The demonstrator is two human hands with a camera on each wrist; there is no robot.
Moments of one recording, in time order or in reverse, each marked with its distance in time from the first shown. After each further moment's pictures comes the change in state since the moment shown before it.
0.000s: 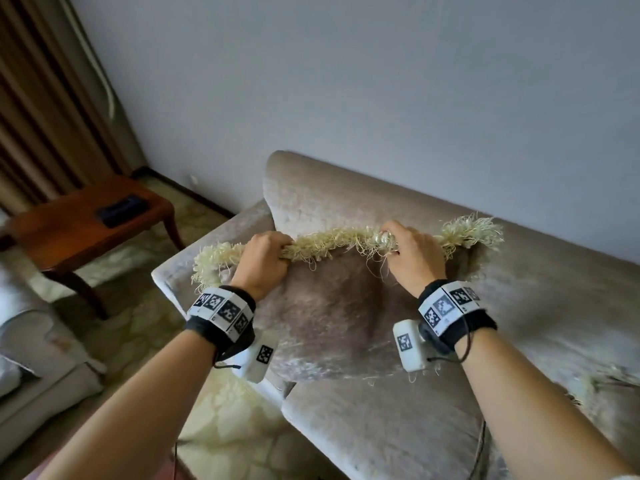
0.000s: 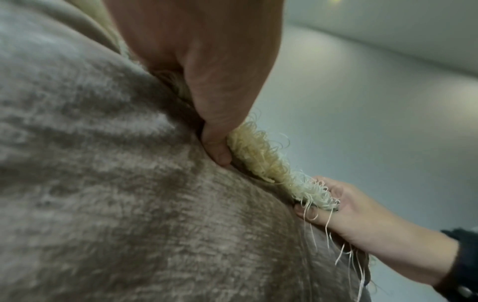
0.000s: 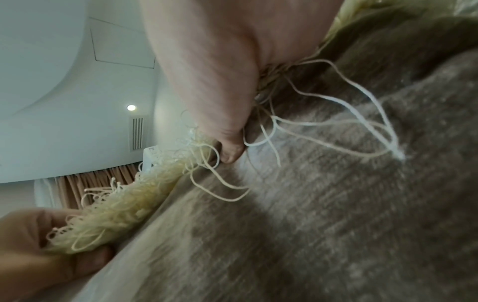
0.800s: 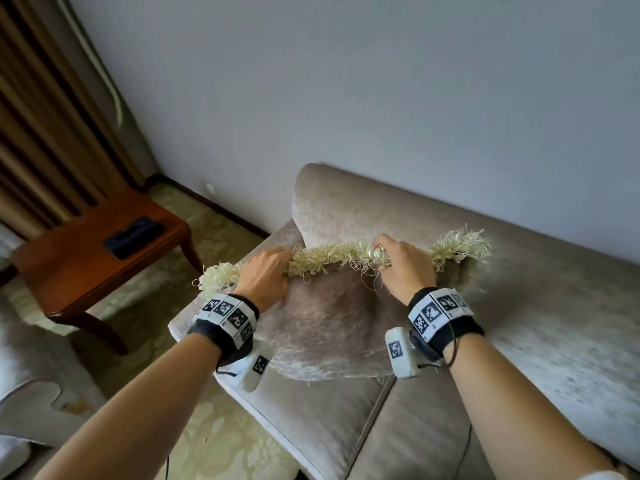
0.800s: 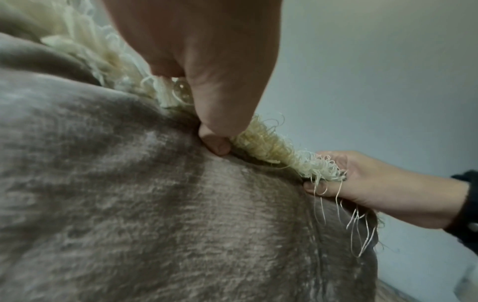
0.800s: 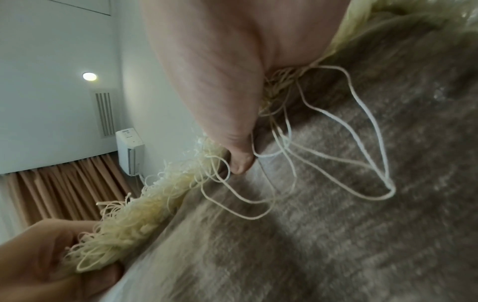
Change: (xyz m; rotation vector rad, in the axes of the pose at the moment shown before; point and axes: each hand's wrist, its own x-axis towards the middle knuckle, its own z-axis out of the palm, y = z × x) left_hand 0.207 -0.237 0.022 0.261 -0.214 -0.009; right_hand 0.256 -0.077 0.196 0.036 -0.165 0.044
